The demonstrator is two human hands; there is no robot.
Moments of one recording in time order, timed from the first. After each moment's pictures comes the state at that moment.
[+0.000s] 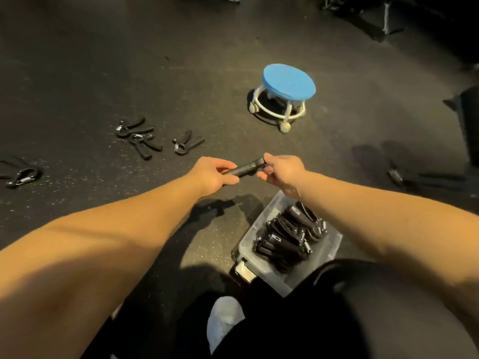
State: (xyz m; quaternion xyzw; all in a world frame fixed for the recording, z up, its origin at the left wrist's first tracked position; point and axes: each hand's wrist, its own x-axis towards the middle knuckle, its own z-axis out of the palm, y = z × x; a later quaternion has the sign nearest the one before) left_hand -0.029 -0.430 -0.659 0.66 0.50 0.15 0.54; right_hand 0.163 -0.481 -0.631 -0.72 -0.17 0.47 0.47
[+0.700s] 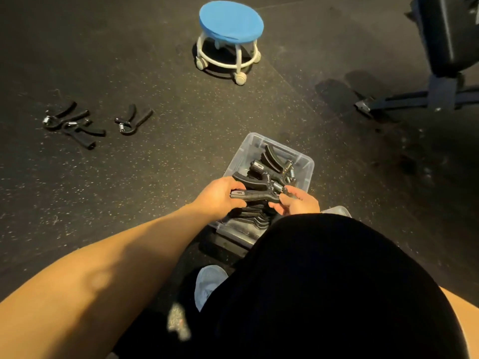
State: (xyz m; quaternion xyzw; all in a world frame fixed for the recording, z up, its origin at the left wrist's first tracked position) left_hand 0.064 -0.539 -0.746 0.84 0.33 0.01 0.43; right_hand 0.222 -0.683 -0.728 -0.72 0.04 0.41 0.56
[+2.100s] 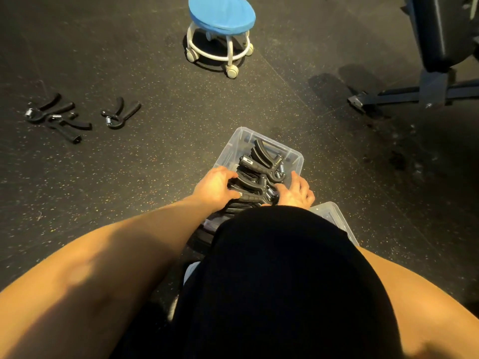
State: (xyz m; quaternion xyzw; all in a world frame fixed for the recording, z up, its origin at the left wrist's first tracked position) left_hand 0.099 -0.536 -0.772 0.85 0.39 0.00 0.35; right_hand 0.257 -0.688 -0.771 -0.91 -0.40 0.12 0.01
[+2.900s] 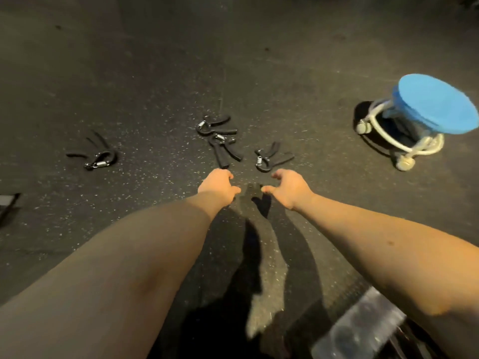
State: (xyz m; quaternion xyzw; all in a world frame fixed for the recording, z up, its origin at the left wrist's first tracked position) left_hand -0.174 -0.243 -0.837 0.61 0.70 0.08 0.37; right_hand 0.018 -0.247 -0.795 -0.71 -0.64 0.28 -0.01
